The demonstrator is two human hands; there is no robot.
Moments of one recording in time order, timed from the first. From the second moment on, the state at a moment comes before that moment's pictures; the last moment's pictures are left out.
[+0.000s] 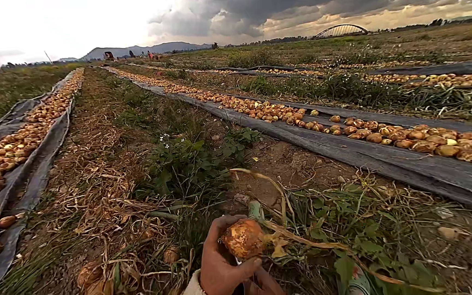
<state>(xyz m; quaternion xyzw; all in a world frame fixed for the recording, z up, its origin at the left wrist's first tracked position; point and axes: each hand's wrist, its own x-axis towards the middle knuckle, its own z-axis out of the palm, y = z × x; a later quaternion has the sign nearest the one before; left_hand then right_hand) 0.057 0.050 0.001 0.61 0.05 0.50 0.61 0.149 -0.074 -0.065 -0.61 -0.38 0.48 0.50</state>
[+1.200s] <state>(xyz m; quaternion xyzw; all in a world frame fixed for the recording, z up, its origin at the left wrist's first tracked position) -0.164 0.147 -0.087 0.25 0.54 0.62 0.51 0.148 -0.095 -0.090 -0.62 -0.15 0.62 0.45</state>
